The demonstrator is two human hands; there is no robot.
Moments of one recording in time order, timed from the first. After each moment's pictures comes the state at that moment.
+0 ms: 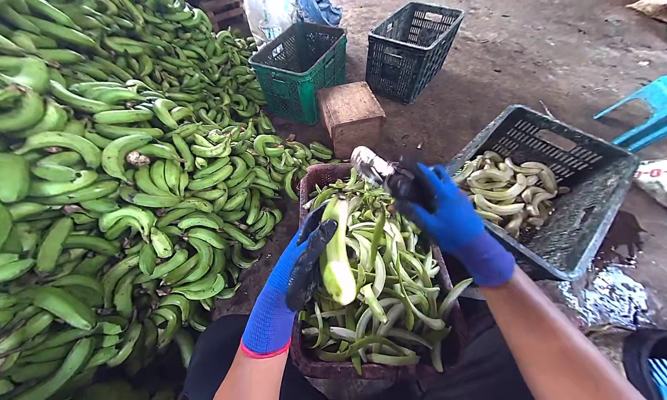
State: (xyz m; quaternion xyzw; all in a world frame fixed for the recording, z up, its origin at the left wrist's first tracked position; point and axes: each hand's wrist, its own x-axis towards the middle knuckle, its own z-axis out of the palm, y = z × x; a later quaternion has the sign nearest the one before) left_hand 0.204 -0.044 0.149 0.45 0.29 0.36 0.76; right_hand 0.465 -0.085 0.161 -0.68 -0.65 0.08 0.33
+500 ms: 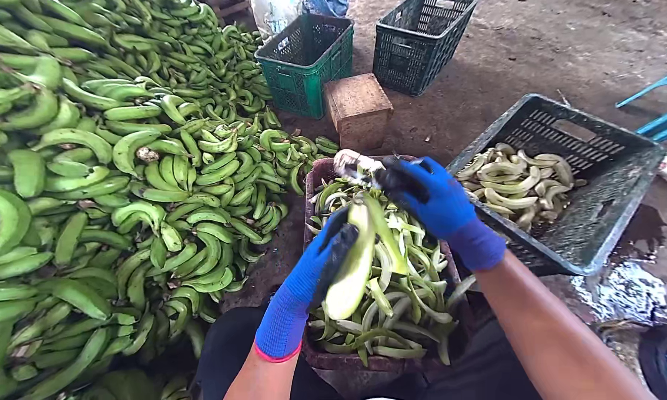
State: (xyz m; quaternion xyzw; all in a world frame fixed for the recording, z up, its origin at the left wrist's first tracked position) left_hand 0.208 -0.059 0.155 0.59 0.34 0.31 0.66; right_hand 0.455 -0.069 0.151 -0.62 -0.71 0.04 0.34
